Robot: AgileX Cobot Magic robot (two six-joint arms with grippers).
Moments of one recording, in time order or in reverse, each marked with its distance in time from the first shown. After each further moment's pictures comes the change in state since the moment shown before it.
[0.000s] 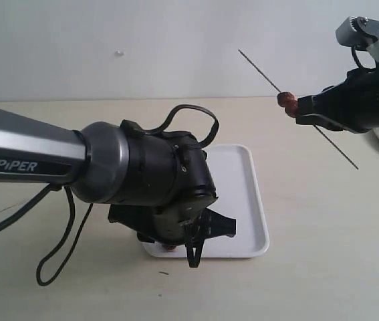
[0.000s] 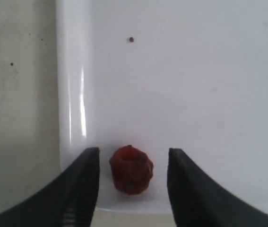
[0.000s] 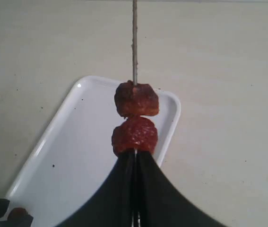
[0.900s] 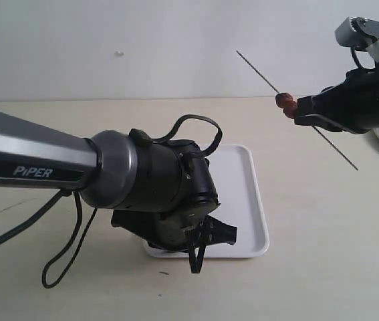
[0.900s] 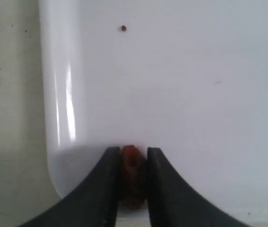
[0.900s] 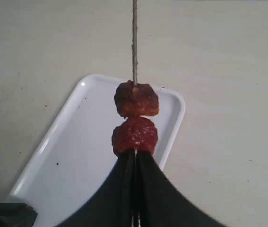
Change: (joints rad) left arm 0.000 0.035 -0.002 -0.012 -0.010 0.025; right arm 0.000 0.000 0.000 0.000 0.013 0.000
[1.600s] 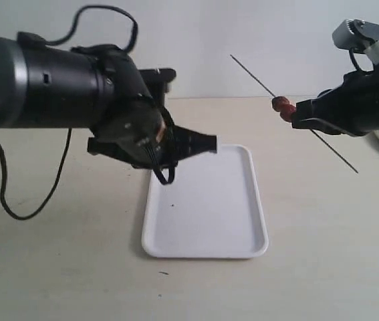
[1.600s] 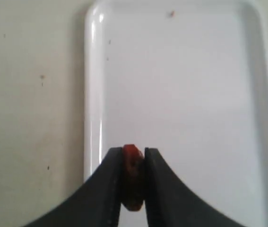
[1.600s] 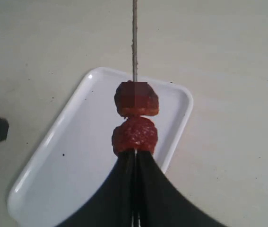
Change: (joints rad) left arm 0.159 -0.228 0.002 0.035 -0.145 0.084; right arm 0.000 0.000 0.000 -0.023 0.034 0.000
